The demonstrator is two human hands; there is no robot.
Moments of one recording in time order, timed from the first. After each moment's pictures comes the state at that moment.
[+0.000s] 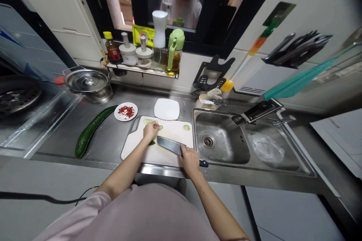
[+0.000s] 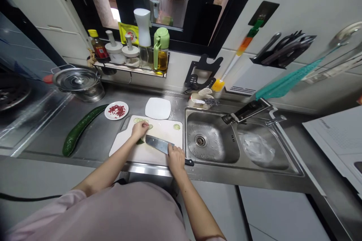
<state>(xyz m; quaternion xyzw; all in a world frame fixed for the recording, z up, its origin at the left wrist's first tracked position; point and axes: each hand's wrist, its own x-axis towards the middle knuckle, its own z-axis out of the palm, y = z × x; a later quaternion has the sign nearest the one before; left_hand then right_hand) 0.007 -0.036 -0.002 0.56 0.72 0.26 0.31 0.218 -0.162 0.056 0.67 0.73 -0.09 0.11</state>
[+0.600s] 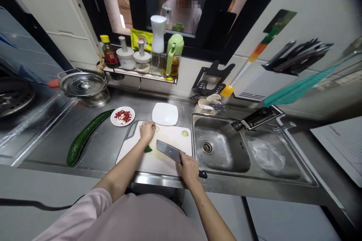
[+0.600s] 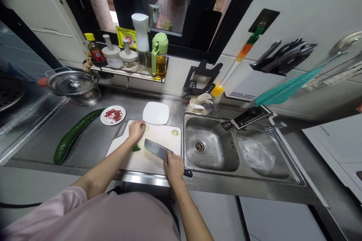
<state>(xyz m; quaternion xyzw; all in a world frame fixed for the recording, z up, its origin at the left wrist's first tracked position) 0.004 0.000 -0.017 0.63 0.73 0.20 0.18 0.223 -0.158 0.051 0.70 0.70 -0.12 0.08</state>
